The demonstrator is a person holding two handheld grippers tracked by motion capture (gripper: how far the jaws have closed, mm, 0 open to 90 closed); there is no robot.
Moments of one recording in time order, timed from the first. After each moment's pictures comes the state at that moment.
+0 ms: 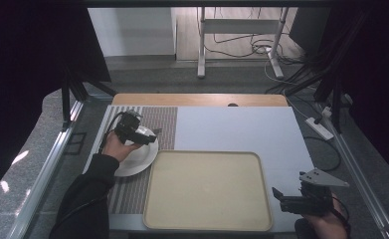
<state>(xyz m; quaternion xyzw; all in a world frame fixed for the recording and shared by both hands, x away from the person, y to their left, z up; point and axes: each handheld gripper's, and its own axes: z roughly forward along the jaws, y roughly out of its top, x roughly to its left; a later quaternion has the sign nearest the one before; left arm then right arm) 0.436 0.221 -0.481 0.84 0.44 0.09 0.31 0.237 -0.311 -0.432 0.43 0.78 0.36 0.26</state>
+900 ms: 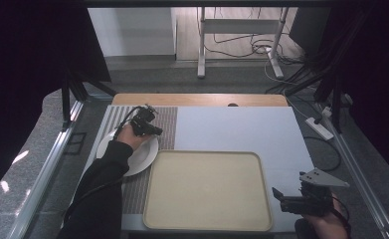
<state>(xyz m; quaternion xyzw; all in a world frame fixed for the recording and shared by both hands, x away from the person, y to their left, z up) 0.484 0.190 -0.498 0.88 0.40 0.03 0.26 0.237 -0.311 -0.432 0.43 0.79 0.36 0.26</state>
